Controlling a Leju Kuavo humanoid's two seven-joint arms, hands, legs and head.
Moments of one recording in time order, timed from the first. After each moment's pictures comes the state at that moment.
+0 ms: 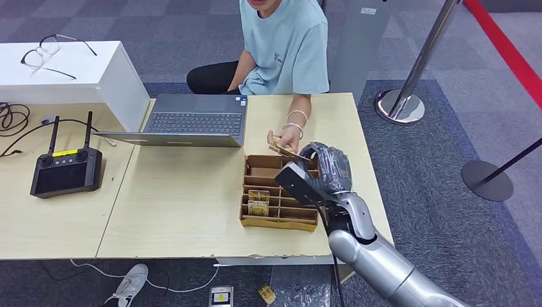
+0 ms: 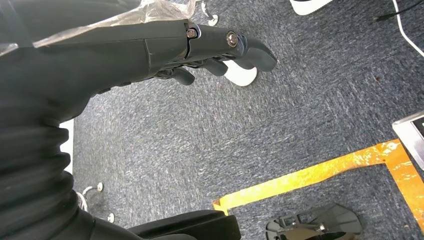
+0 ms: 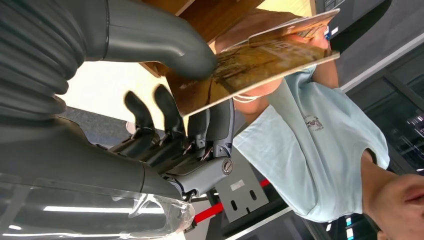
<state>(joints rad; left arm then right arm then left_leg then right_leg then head) -0.12 0.01 -1.21 -0.20 0.50 0.56 0.28 -0.47 -0.22 0.74 -1.34 0.70 -0.66 0.39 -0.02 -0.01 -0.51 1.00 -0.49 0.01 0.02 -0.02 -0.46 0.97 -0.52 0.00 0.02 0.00</state>
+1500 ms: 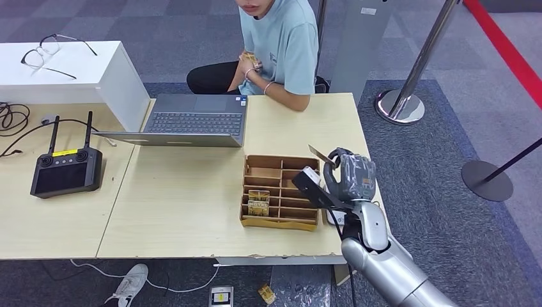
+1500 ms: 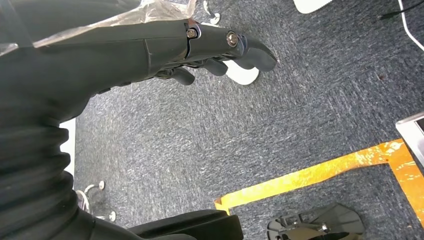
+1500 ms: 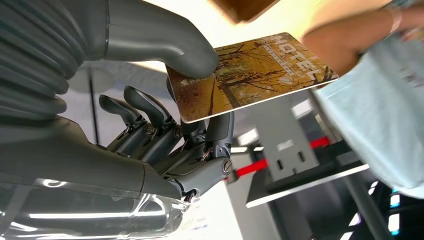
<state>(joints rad) -0.11 0.01 -1.21 -0.20 0.50 0.56 0.29 -0.39 -0.26 0.63 -1.33 1.00 -0.70 0.54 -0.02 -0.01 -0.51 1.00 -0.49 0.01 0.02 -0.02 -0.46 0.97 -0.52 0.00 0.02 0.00</state>
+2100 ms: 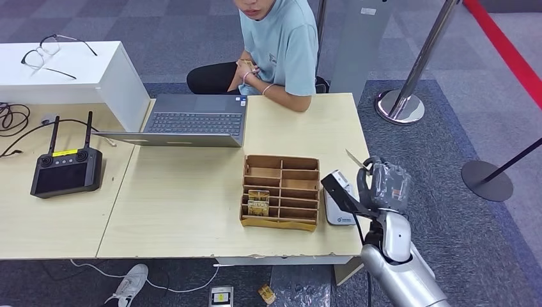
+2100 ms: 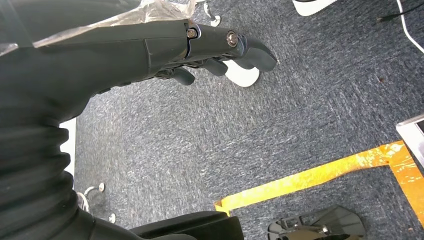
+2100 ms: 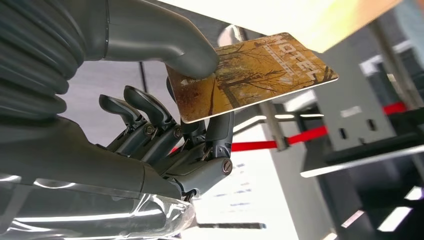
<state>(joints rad) -0.11 0.01 -1.21 -0.20 0.49 0.57 0.29 -0.25 -0.24 0.37 -1.34 1.21 -0.70 0.55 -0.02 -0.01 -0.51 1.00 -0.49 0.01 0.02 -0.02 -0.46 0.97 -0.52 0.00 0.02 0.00</state>
